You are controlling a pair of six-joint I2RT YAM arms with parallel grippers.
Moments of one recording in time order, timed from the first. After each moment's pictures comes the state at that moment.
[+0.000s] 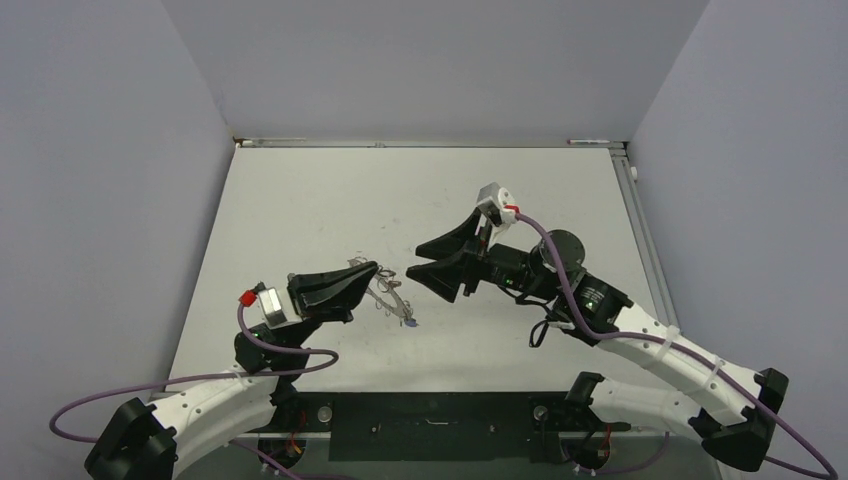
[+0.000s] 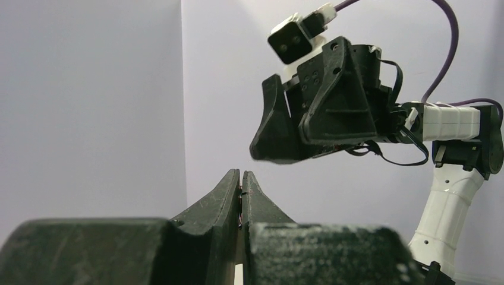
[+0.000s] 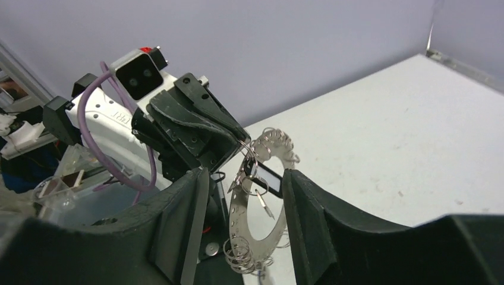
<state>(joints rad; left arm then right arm) -0.71 0.79 0.18 1.49 0.28 -0.34 0.94 0.99 0.99 0.08 -0.35 0.38</state>
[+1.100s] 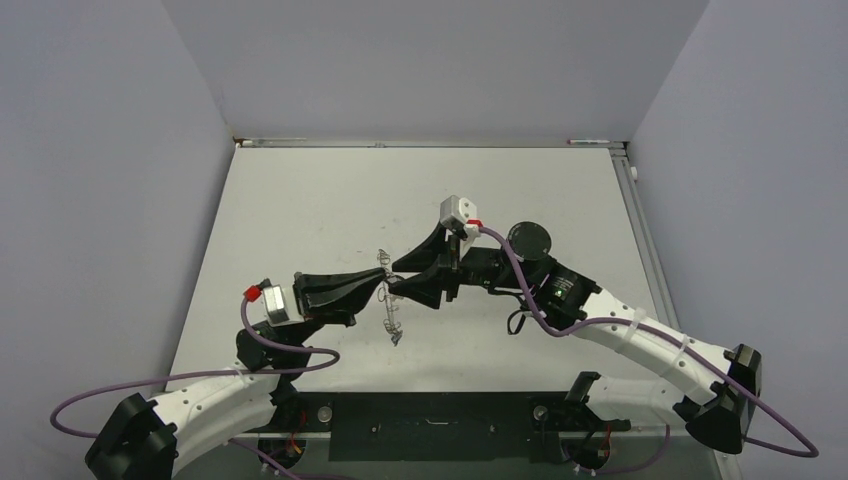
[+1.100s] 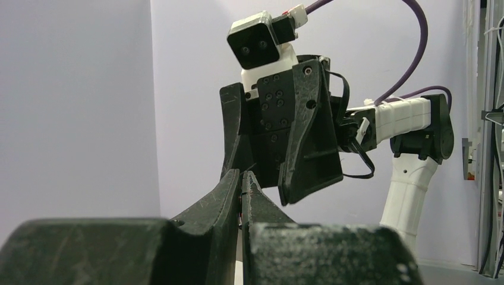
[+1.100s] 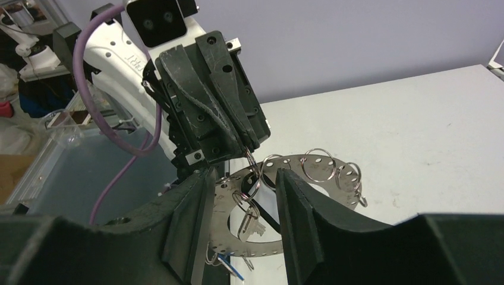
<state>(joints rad) -0.73 0.82 0.20 1.50 0.35 -0.39 0.94 1.09 0.99 0.19 -0.56 0.23</state>
